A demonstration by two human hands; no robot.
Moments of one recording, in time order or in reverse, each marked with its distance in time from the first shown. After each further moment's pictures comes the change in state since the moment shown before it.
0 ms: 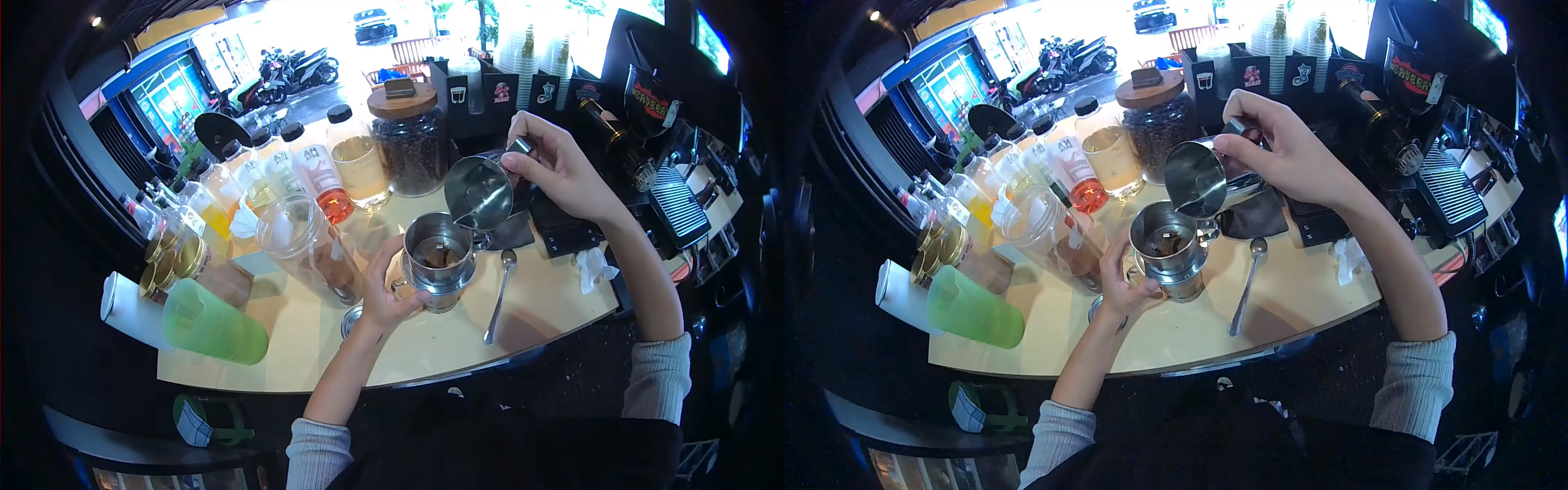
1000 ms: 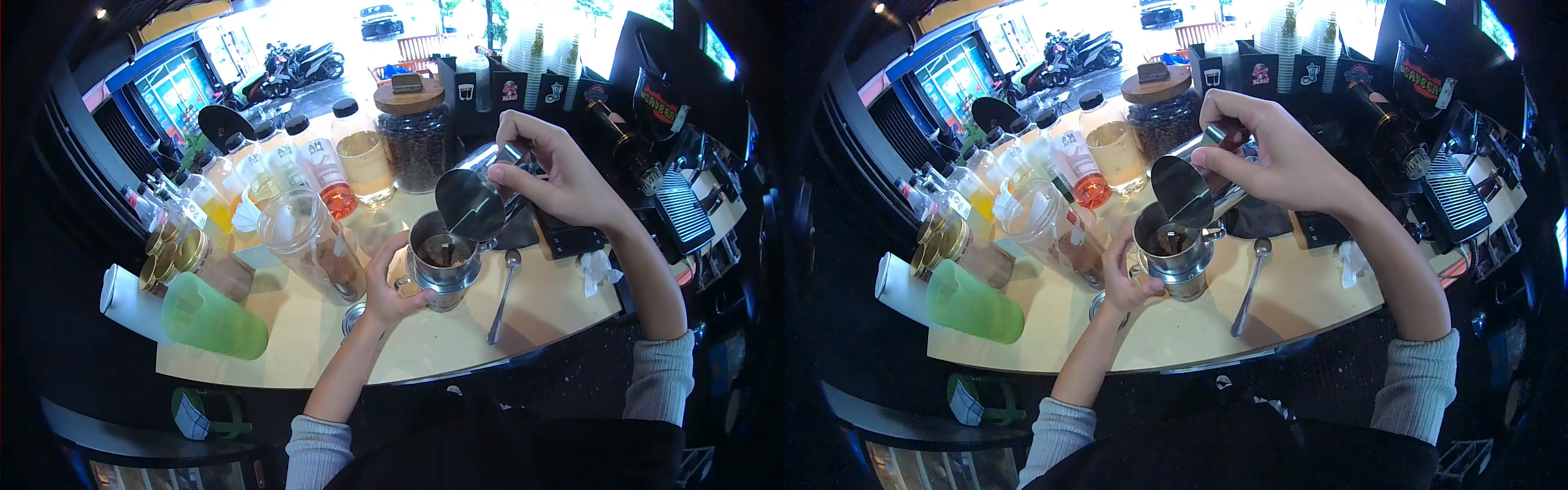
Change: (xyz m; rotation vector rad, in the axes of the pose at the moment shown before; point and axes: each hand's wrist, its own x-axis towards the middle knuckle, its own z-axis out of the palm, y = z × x) left_hand 0.000 -0.009 0.002 -0.048 0.025 0.007; right_hand 0.009 -0.016 0.014 -0.155 -0.051 -0.113
